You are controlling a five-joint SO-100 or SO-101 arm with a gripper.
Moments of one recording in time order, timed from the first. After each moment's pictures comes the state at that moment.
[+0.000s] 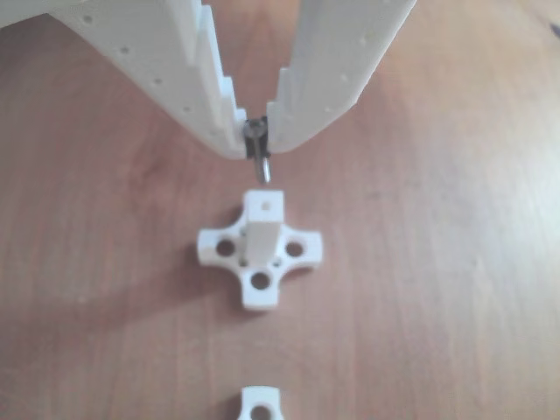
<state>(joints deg) -9.3 94.6 94.7 74.4 1.4</state>
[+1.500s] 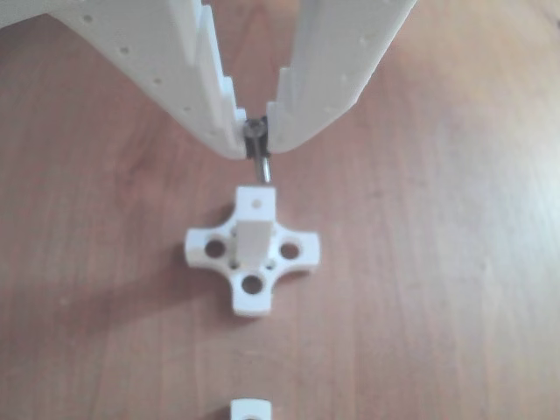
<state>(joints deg) -10.5 92.2 96.2 70.9 2.0</state>
